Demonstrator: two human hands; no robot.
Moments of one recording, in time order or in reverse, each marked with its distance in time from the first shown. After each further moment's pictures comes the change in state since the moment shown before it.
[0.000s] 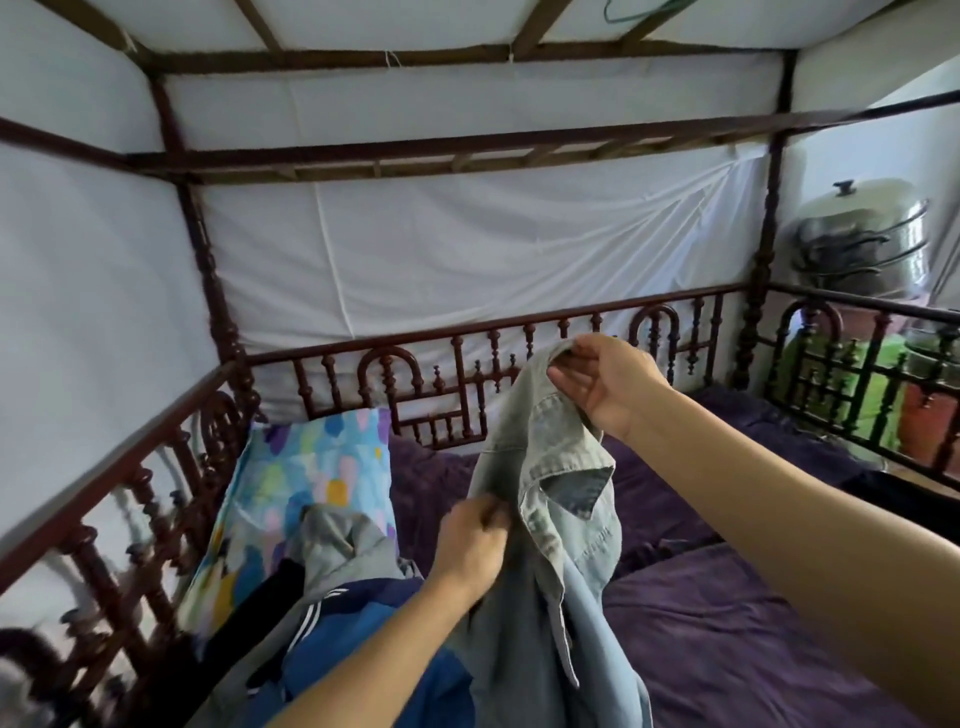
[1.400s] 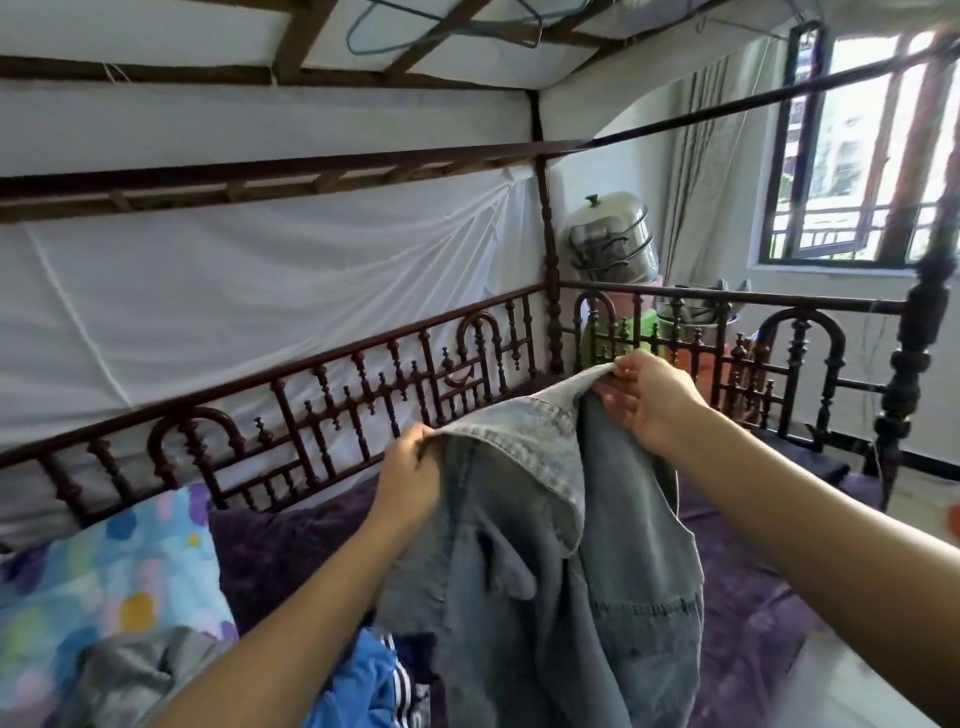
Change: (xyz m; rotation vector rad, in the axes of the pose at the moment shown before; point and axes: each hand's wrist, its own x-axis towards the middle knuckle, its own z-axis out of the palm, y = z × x) left_hand 0.062 0.105 0.088 -0.128 -0.174 0.301; right_hand -0.041 -0.098 -0.191 -0.010 0.533 -0.245
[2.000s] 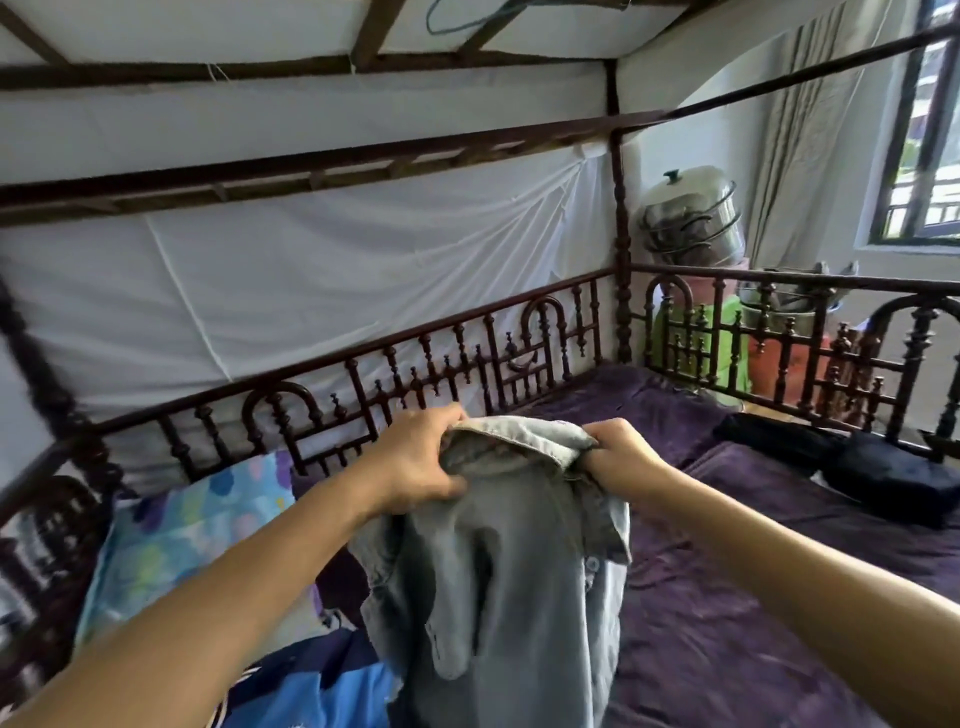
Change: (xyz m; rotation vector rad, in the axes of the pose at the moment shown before) left_hand -0.004 0.016 -0.097 0.513 -0.403 0.167; right_hand -0.003 0.109 0.028 -1.025 -0.502 -0.430
